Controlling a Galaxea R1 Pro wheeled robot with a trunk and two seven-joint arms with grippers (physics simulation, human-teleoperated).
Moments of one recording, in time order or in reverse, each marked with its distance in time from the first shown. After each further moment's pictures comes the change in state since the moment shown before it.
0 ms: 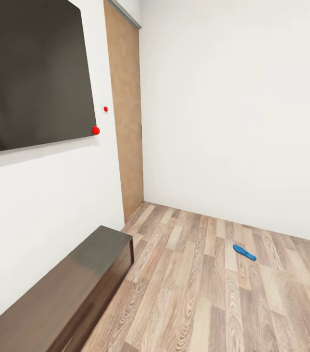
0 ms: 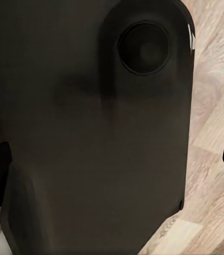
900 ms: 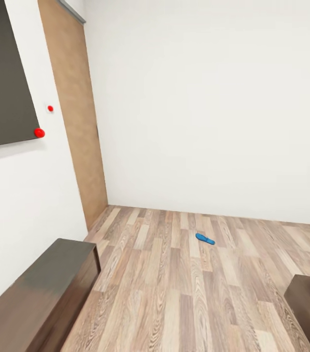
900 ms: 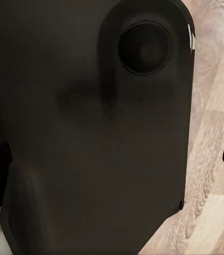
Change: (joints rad) left arm -0.001 0.000 -0.001 0.000 0.000 -0.002 0.000; right arm 0.000 0.000 0.000 0.000 0.000 0.000 0.000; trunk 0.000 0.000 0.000
